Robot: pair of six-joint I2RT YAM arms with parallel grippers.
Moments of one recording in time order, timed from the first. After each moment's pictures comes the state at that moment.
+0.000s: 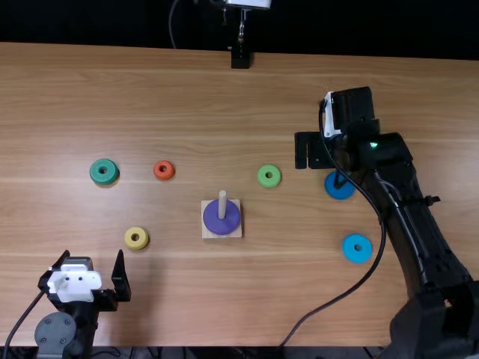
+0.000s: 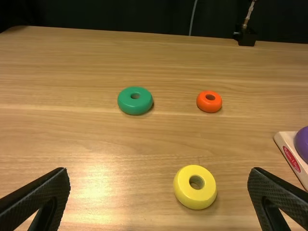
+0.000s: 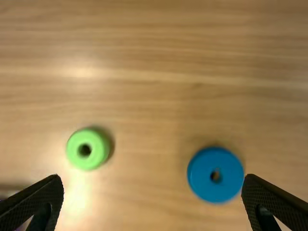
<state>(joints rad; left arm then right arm) -0.03 0.01 0.11 -0.38 -0.02 -0.09 0.18 1.83 1.54 -0.74 0.02 0.08</state>
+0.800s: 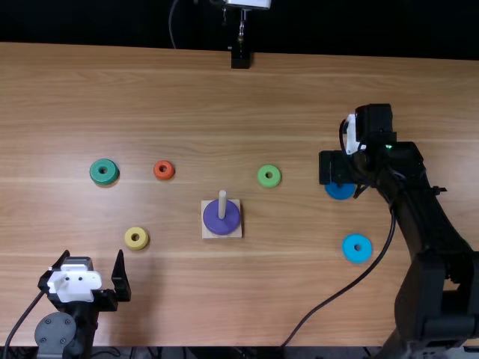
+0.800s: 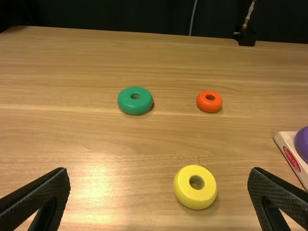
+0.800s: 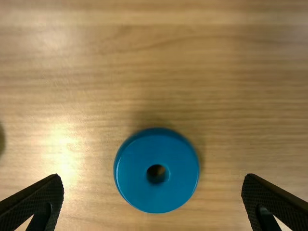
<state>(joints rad) -0.03 0.01 0.11 -0.38 -0.02 -0.09 0.05 1.93 1.44 -0.72 0.02 0.00</state>
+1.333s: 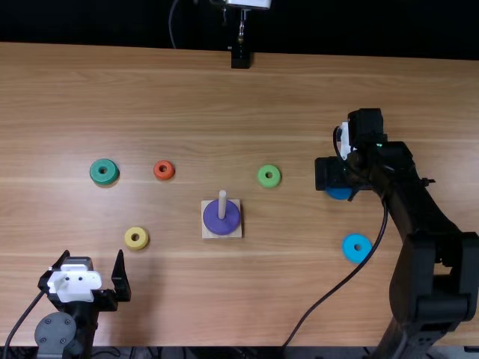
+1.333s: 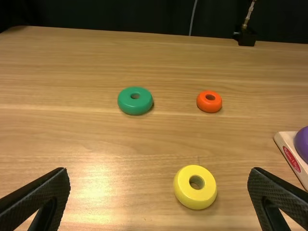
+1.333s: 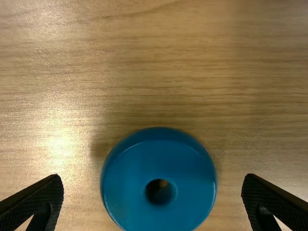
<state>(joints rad) -0.03 0.01 0.11 -0.38 -0.02 -0.09 0.05 2.02 1.44 -0.71 0.02 0.00</state>
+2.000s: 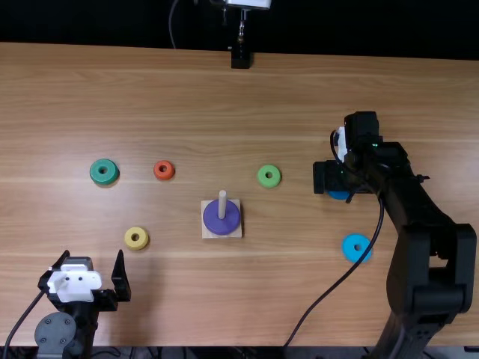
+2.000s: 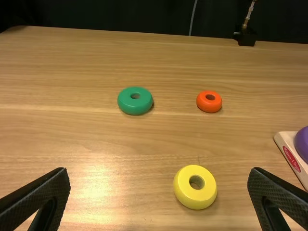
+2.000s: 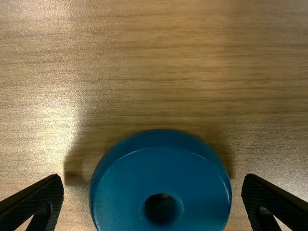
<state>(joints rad) -0.03 0.01 0.11 -0.38 -0.02 -0.09 0.05 2.06 1.45 -0.71 0.02 0.00</state>
